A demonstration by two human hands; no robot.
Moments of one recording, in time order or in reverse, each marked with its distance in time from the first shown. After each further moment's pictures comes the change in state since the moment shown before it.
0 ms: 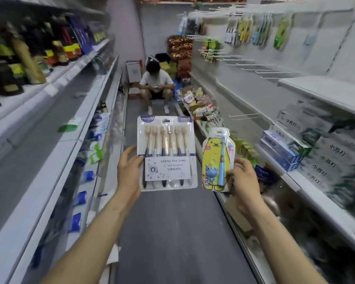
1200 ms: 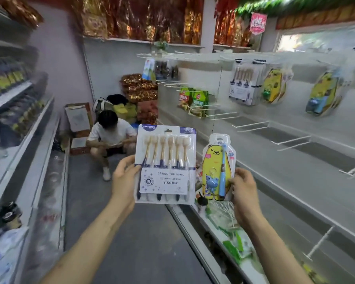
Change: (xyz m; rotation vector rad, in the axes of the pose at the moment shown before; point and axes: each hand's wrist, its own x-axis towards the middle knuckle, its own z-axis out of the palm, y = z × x) left_hand 0.927 0.047 0.309 -0.036 -0.308 0.042; right_hand 0.785 -0.153 0.422 0.032 0.325 -0.198
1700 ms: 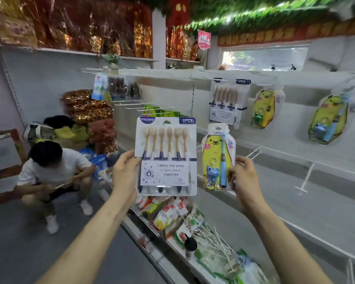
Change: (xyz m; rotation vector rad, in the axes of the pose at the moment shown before) left_hand 0.305 -0.002 0.148 -0.117 -0.270 -0.065; right_hand 0.229 -0.066 0.109 -0.031 0.238 -0.153
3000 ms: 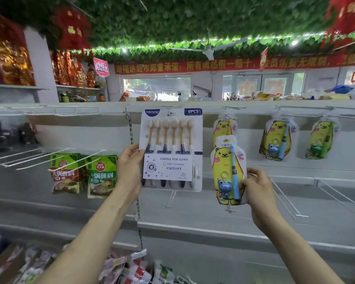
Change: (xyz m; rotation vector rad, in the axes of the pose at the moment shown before) left_hand 0.255 0.003 0.195 -0.156 -0.668 -0.059; right_hand 0.106 -0.033 0.044 -0.075 0.614 -0.192
